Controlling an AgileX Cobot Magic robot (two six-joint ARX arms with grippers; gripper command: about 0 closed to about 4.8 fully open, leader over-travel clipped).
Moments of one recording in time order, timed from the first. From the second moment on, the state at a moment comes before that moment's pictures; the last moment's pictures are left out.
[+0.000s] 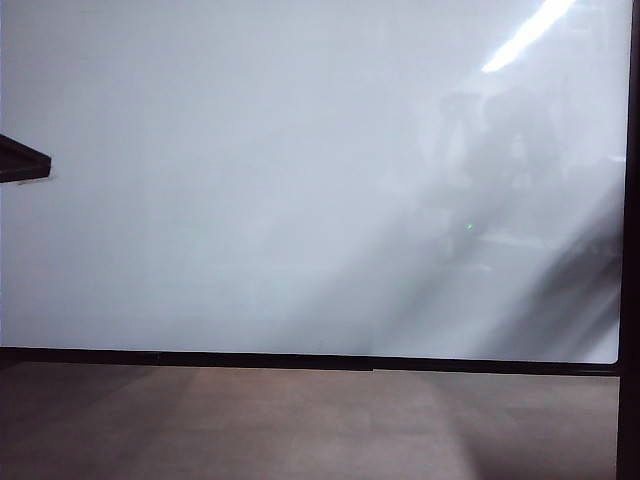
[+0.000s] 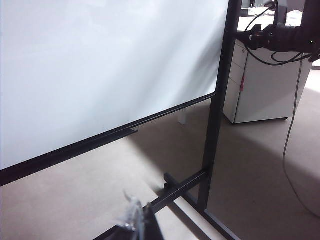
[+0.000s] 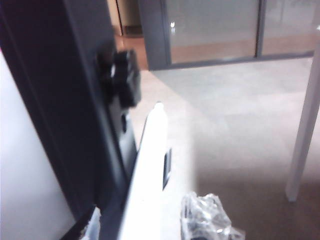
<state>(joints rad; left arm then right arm) -0.68 0.00 0.01 -0.06 0.02 0.05 -0.34 2.05 0.85 1.20 -0.37 0.11</state>
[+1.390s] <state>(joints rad) -0.68 0.00 0.27 -0.21 -0.03 0.05 -0.44 0.96 0.86 0.44 -0.20 0.26</state>
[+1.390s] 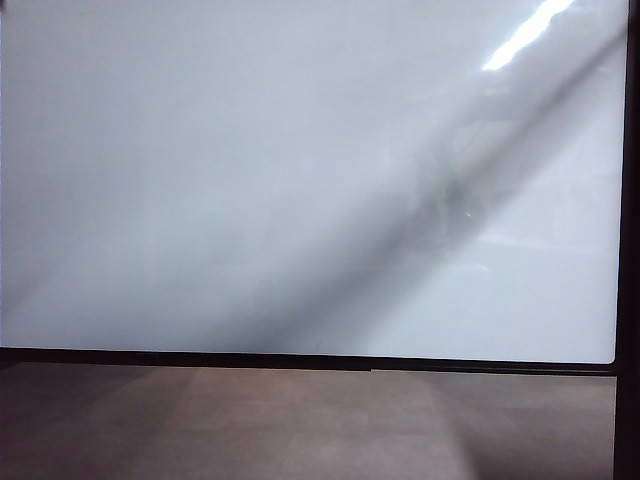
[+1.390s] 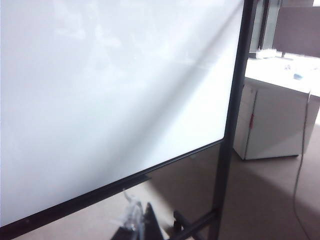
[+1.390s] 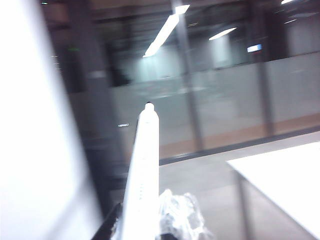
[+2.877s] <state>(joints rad) -0.68 0.00 0.60 -0.38 -0.26 0.05 0.58 1.36 1.22 0.43 0.34 0.13</state>
